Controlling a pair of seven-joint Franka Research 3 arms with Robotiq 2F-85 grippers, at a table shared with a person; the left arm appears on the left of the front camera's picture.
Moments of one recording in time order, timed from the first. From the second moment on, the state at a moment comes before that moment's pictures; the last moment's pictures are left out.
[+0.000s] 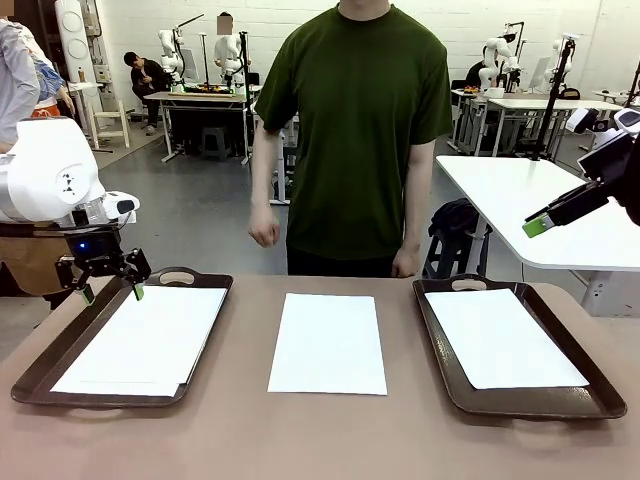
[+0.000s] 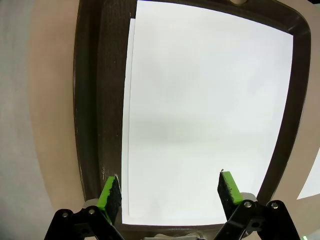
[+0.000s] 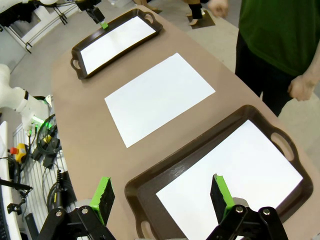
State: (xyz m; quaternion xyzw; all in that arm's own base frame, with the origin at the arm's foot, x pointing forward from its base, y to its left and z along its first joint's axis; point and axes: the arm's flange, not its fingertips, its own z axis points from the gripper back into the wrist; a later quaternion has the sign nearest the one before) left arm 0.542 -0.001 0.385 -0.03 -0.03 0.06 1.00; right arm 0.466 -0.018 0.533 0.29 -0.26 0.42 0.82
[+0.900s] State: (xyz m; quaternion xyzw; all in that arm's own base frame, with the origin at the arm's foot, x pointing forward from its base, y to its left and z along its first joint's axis) left arm 0.542 -0.001 0.385 -0.03 -0.03 0.06 1.00; right arm 0.466 -0.018 0.533 0.29 -0.26 0.42 0.82
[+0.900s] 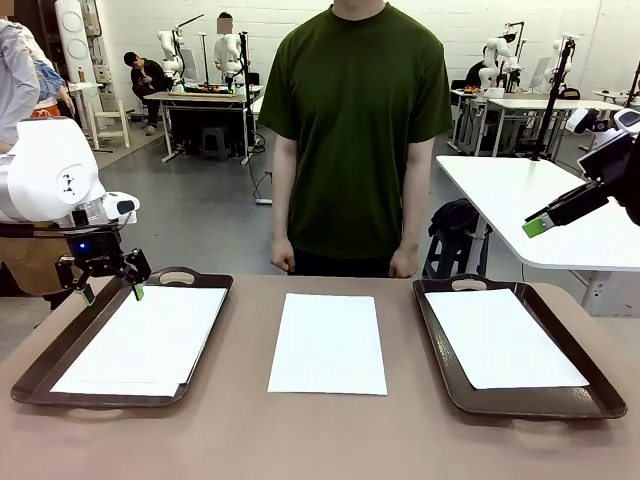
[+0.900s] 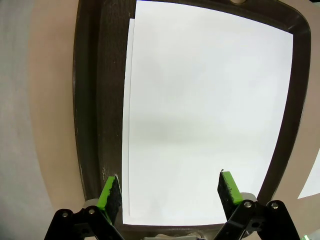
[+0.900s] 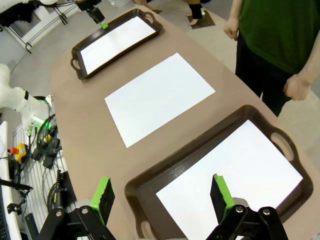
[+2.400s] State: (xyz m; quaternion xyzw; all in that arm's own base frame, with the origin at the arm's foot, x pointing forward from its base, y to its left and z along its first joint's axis) left arm 0.435 -0.044 0.527 -0.15 -0.24 -0.33 0.90; right arm 0.466 -0.018 0.533 0.29 -0.26 0.42 0.82
